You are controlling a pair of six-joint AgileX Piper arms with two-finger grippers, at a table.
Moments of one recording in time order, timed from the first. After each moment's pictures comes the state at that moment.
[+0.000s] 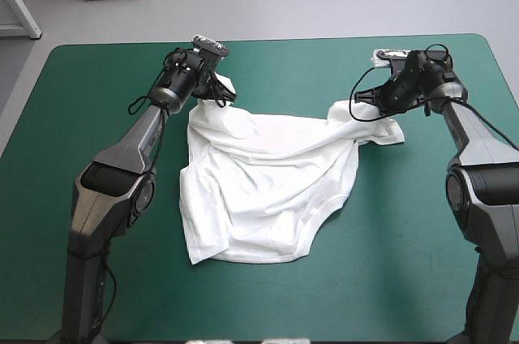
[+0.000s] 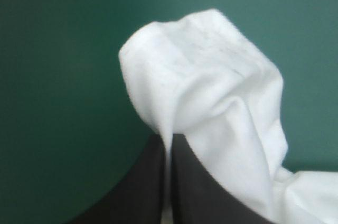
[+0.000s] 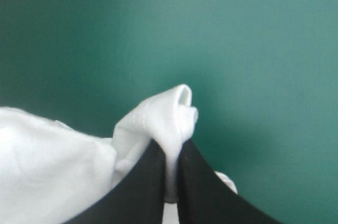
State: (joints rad) left arm -0.34 2.30 -2.18 0.22 0.95 0.03; right arm 0.07 2.08 -1.82 0.11 0.94 0.01
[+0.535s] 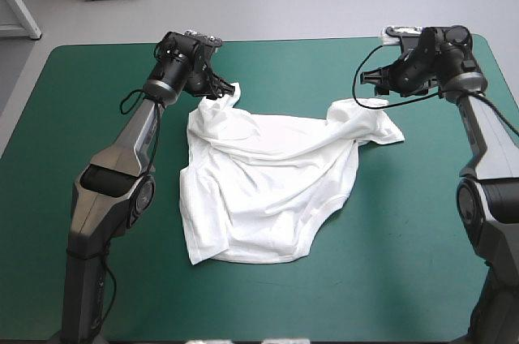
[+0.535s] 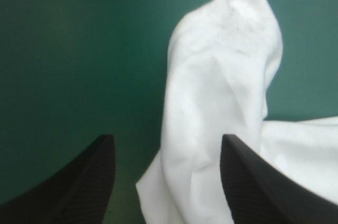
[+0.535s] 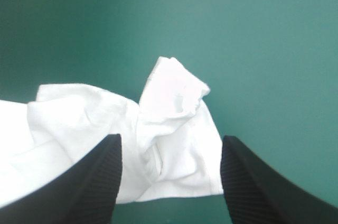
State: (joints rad) left arm -0.34 2.30 -2.35 0.16 1.24 -0.03; right arm 0.07 1.97 -1.93 0.11 1.10 0.03
